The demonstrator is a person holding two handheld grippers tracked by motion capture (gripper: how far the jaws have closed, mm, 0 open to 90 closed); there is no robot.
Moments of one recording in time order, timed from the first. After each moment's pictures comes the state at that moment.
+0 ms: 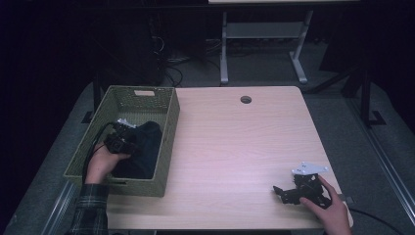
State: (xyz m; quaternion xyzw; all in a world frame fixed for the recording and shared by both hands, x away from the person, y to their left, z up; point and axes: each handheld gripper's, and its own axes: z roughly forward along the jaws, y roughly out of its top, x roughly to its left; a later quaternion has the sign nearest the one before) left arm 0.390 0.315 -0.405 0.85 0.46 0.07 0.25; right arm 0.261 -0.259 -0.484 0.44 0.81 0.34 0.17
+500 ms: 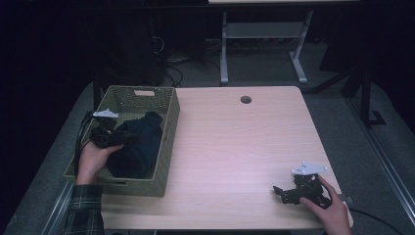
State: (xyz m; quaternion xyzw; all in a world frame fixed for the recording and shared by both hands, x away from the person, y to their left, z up) left arm 0.375 0.336 -0.363 0.79 0.46 0.11 0.38; right arm 0.261 -0.259 -0.484 0.44 0.81 0.34 0.17
